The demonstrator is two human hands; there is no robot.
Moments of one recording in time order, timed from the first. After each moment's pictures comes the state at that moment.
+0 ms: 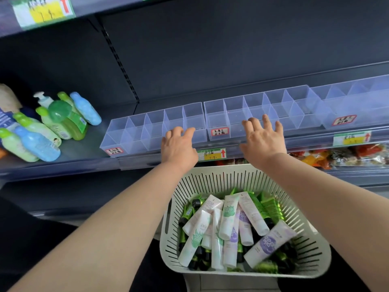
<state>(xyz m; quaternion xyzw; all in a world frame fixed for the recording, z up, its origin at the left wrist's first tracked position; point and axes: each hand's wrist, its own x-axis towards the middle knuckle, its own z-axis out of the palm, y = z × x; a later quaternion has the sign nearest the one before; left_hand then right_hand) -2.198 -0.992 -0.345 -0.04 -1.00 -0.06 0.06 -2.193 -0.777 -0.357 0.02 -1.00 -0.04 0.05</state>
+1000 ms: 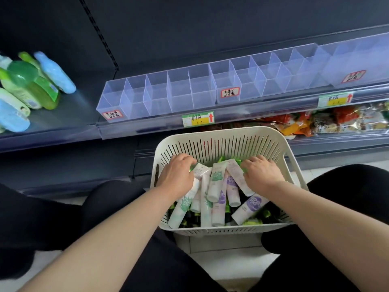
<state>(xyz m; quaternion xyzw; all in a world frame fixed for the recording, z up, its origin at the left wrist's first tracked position) -2.098 -0.999 -0.446 -0.14 -0.98 -0.15 -0.06 -2.084 -0.761 -0.469 0.03 -0.99 0.04 -0.13</state>
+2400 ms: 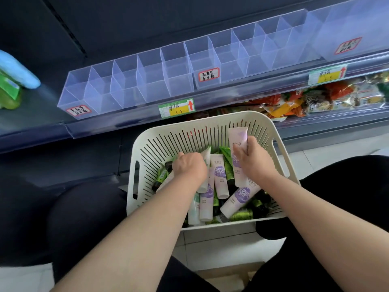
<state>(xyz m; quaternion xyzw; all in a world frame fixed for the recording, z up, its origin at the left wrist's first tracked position) -2.121 -0.912 -0.490 -0.01 -0.98 0.04 -0.19 -2.075 -0.755 -0.469 -0.17 -0.88 0.43 -0.05</state>
